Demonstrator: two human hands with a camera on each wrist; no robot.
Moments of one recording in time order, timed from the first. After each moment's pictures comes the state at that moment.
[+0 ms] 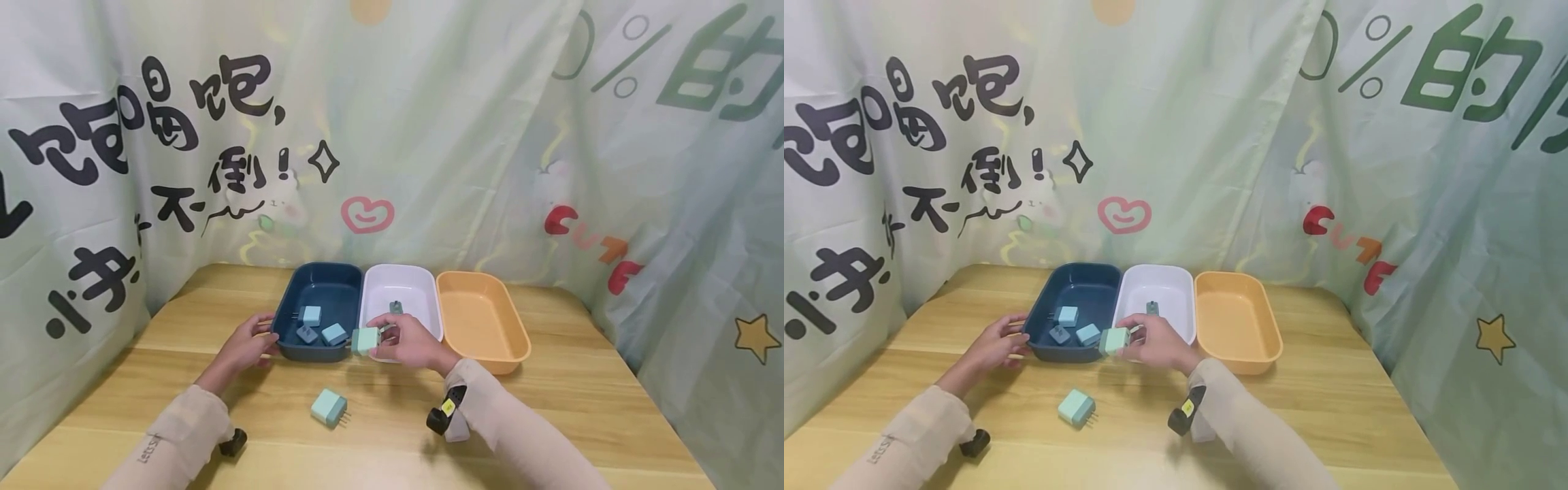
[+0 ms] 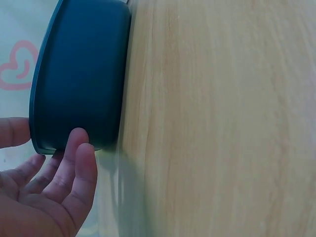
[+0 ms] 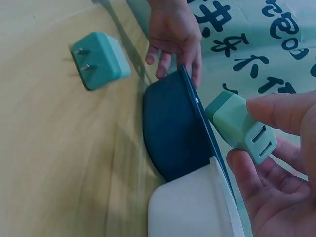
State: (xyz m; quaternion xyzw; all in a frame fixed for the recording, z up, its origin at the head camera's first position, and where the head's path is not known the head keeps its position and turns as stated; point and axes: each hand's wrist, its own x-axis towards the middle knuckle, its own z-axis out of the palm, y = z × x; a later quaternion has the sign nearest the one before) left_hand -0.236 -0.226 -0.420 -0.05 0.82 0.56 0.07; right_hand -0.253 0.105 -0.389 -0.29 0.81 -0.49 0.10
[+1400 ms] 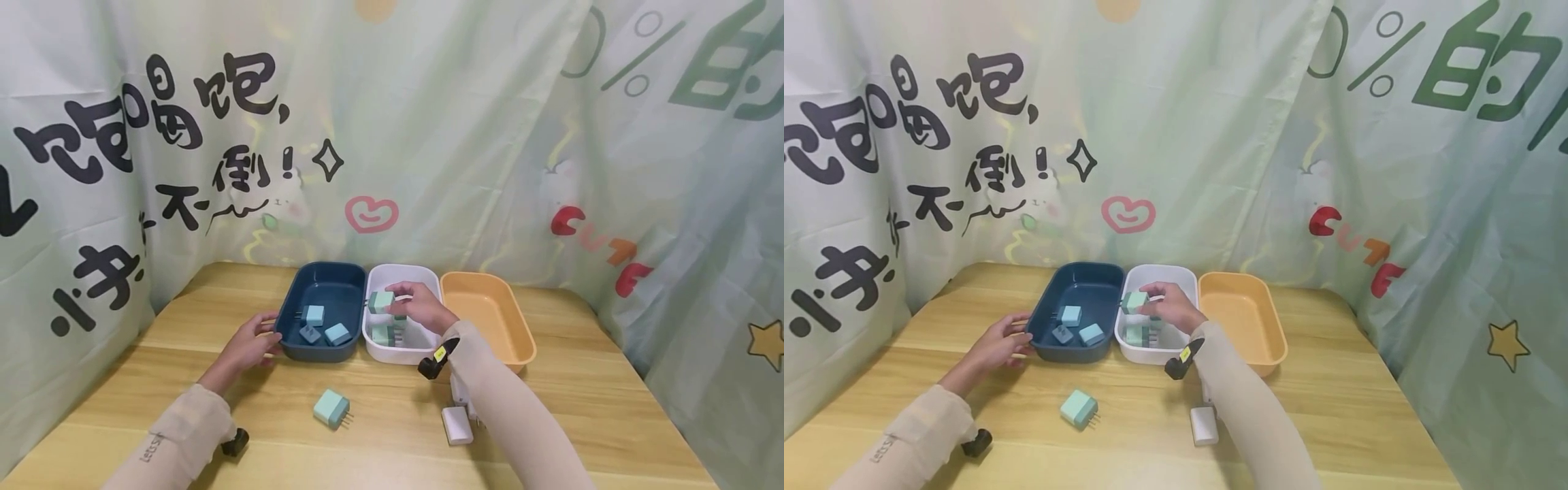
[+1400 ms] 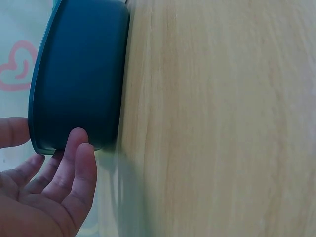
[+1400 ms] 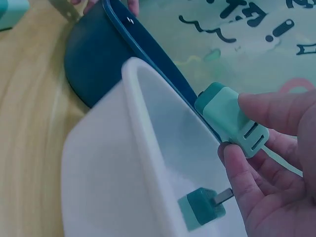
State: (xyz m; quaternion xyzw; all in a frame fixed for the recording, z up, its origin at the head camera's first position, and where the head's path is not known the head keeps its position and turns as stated) left_hand -0.237 -0.226 -0.420 -0.05 0.82 0.56 0.07; right_hand -0.332 0.112 -0.387 -0.16 0.82 -0.54 0.10
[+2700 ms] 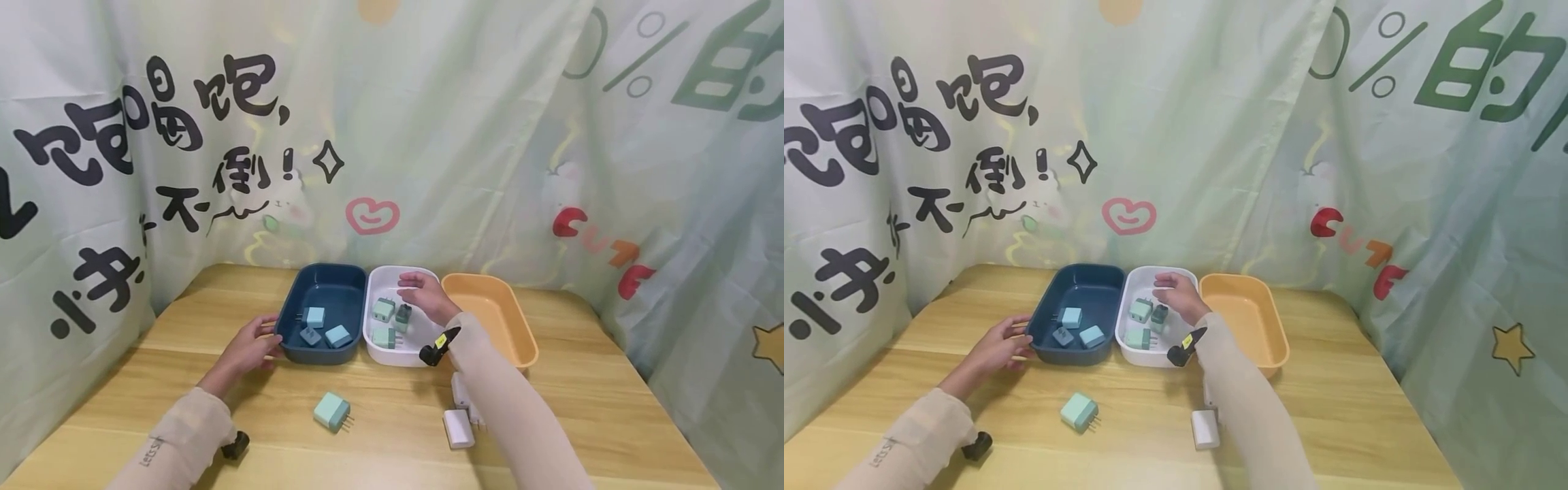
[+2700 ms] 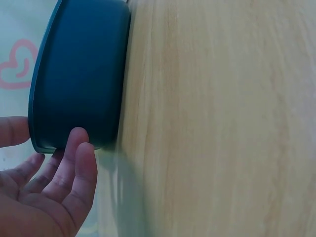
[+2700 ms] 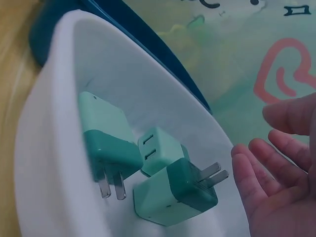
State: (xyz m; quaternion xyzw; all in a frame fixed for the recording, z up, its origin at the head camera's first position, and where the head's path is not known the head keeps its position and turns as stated) left_hand -0.236 -0.226 -0.422 -0.05 0.83 0.56 0.06; right_hand -0.363 0.121 -0.393 -0.12 0.76 -0.63 0.08
